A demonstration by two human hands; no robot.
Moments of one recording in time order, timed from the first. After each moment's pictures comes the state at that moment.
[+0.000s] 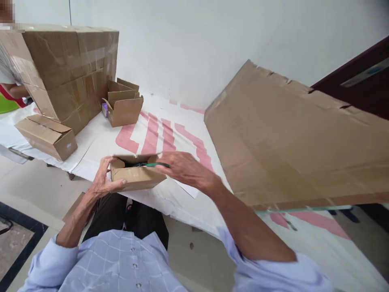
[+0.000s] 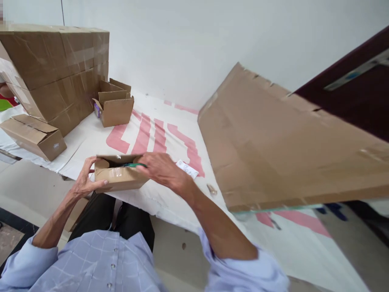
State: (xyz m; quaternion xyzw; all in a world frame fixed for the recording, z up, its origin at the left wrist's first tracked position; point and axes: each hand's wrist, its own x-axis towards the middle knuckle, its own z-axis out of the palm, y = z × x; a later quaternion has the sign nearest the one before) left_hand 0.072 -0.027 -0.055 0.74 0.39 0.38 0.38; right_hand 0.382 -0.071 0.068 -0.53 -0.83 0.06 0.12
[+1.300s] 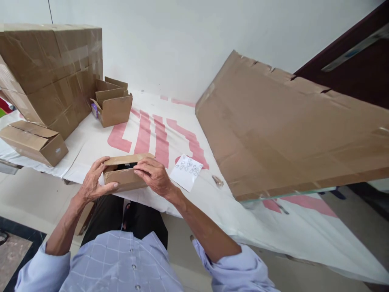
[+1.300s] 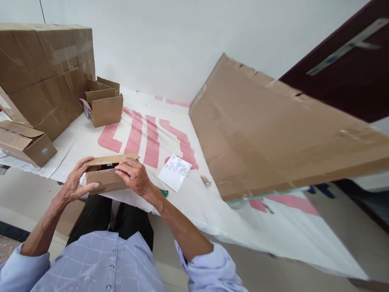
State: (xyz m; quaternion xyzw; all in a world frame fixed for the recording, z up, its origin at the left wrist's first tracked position) left_hand 0.065 -0.016 -0.039 0.86 0.31 0.34 0.22; right_hand 0.344 -0.072 -0.019 -0.44 -0.78 0.05 0.45
